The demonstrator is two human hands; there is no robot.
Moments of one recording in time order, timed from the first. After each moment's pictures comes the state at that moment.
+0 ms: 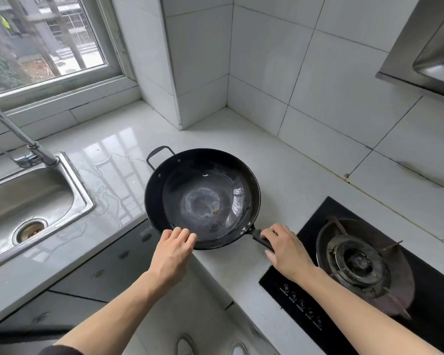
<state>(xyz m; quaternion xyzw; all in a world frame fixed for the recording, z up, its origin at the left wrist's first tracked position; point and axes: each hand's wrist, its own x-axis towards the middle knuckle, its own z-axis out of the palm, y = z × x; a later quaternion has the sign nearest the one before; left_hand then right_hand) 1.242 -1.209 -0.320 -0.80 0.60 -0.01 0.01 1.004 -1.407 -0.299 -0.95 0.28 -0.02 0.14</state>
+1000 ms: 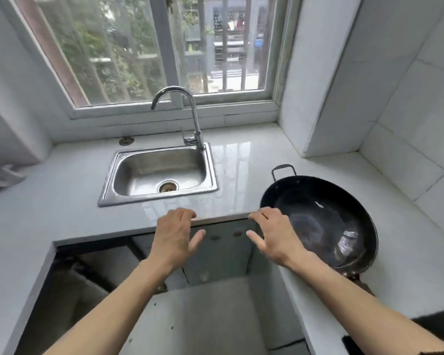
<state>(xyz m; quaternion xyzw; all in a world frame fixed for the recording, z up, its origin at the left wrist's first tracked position) 1.279 -0.998 -0.223 -0.95 0.24 -0.08 -0.15 1.209 -1.257 -0.221 -0.99 -0.02 -0.07 0.16</state>
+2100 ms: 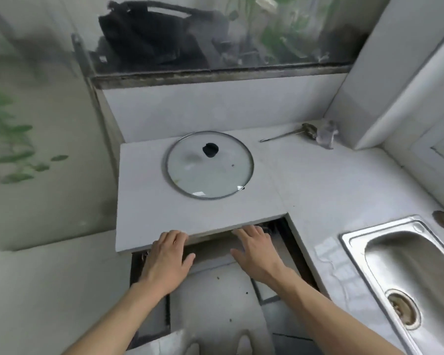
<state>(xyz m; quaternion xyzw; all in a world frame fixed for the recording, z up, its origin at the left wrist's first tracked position) 1.123 -0.697 -0.301 -0.86 -0.48 -0.08 -0.16 1.357 -0.768 -0.284 -0.73 -0.65 0.18 0.08</state>
